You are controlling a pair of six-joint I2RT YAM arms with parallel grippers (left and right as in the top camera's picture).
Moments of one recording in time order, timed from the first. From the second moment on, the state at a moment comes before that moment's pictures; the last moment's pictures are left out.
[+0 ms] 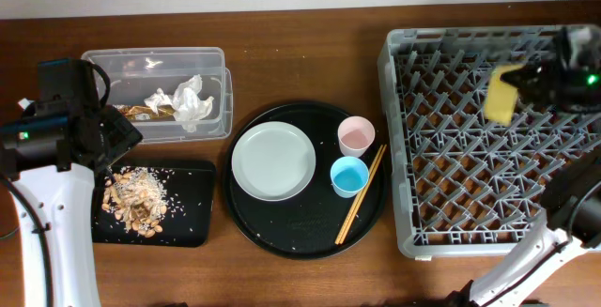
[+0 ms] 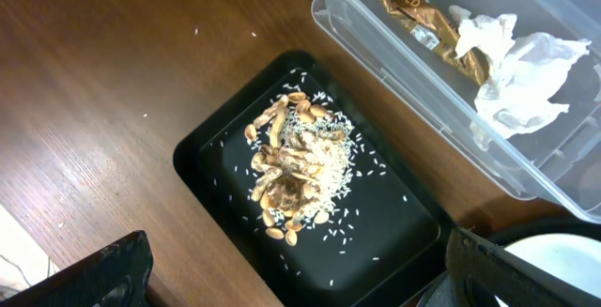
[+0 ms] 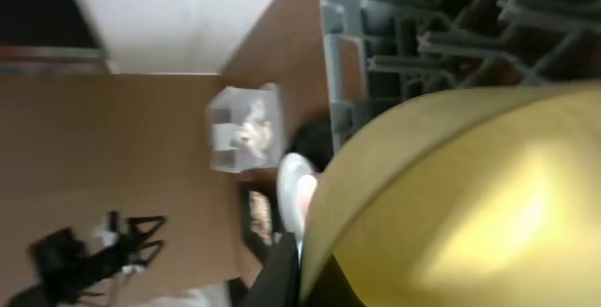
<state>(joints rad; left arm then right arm) 0.17 1.40 1.55 -1.36 -0.32 -0.55 -0.63 2.22 2.12 -1.69 -1.13 -0.41</state>
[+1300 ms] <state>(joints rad) 0.17 1.40 1.55 -1.36 -0.33 -0.55 -0.52 2.06 2.42 -1.65 -0.33 0.08</state>
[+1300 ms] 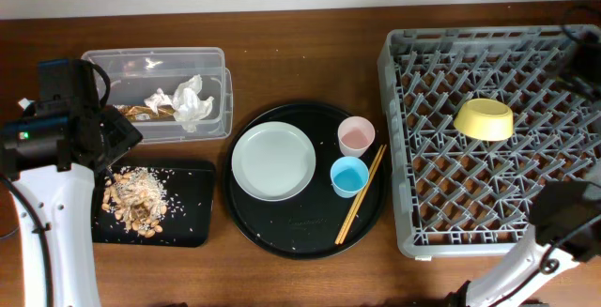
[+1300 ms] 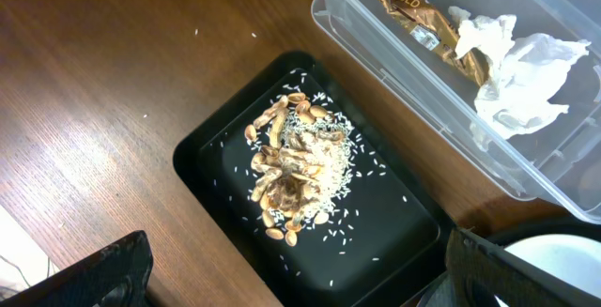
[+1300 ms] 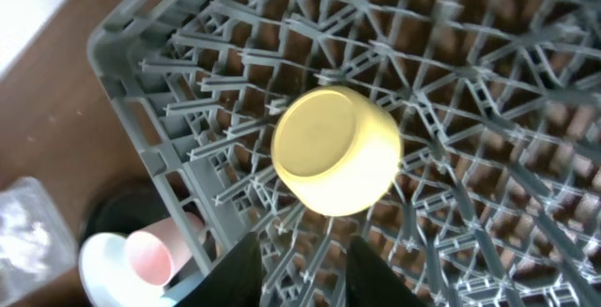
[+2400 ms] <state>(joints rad) 0.17 1.40 1.55 -1.36 -0.32 -0.55 0.58 2.04 2.01 -1.41 -0.41 -0.10</state>
